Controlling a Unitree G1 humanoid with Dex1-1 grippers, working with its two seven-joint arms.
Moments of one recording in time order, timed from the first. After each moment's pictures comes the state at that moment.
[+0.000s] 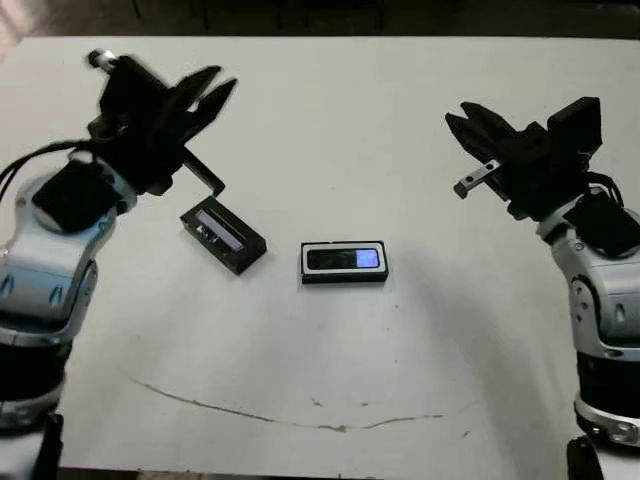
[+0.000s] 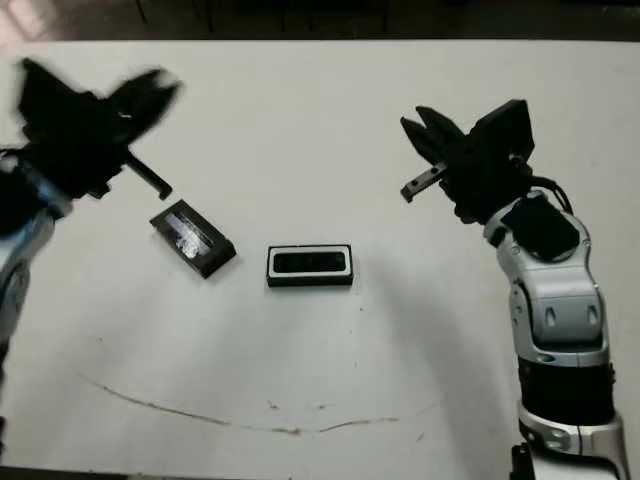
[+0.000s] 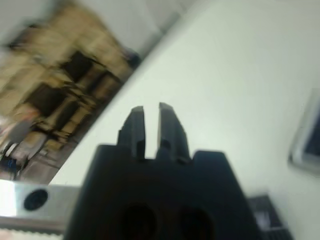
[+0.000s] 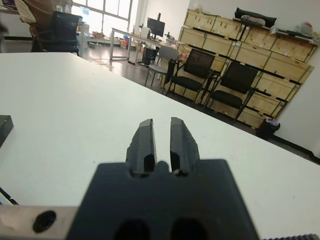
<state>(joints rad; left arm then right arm) -0.70 0.79 -0.25 -0.16 0.02 0.41 -0.82 -0.40 -0.45 -0.08 -0.22 0.15 0.35 0.48</state>
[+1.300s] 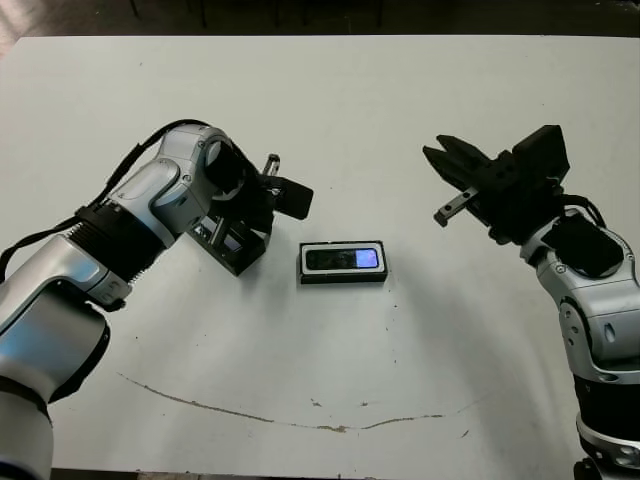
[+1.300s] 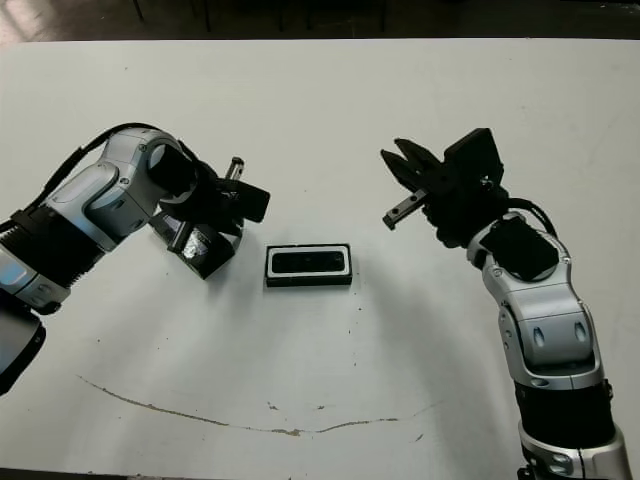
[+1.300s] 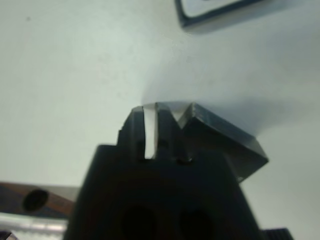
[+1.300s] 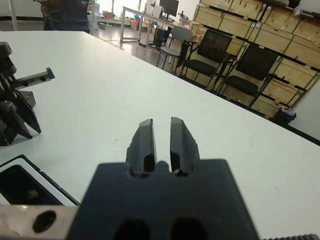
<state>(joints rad) -1.00 0.59 -0.72 0.36 0.45 0.20 -1.38 -0.33 -0.47 0.00 -0.33 0.15 0.45 0.46</state>
